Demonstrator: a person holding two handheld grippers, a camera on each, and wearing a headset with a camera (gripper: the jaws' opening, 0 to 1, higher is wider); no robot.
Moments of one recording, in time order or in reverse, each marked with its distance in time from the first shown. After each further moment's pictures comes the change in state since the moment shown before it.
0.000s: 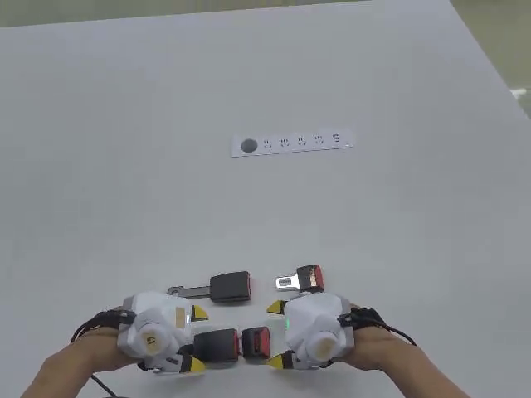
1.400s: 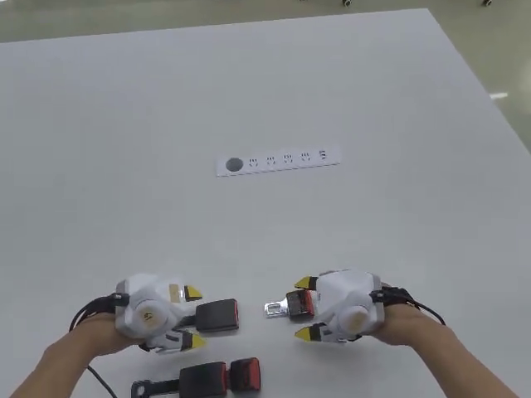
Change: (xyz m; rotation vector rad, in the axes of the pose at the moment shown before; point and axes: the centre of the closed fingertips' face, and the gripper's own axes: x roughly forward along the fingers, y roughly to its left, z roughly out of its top) left arm 0.020 0.088 0.014 -0.071 -0.032 0.079; right arm -0.040 -0.085 -0.055 0.012 0.062 -0.105
